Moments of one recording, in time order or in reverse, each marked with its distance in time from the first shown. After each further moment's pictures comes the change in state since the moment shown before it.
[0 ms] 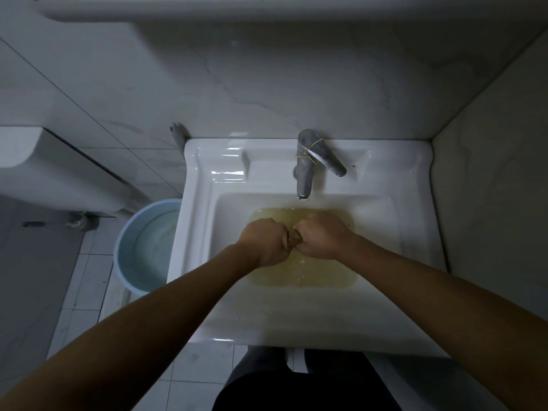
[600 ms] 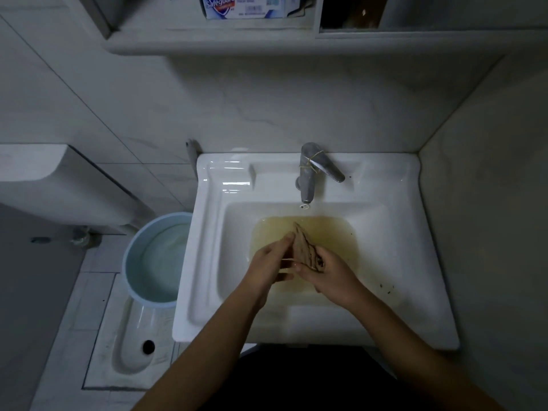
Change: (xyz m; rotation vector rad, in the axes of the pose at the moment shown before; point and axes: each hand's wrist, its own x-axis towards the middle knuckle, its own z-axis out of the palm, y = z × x) left_hand -0.074 0.018 0.015 -1.587 0.051 -0.370; right_hand -0.085 -0.063 0.019 1.198 0.220 0.370
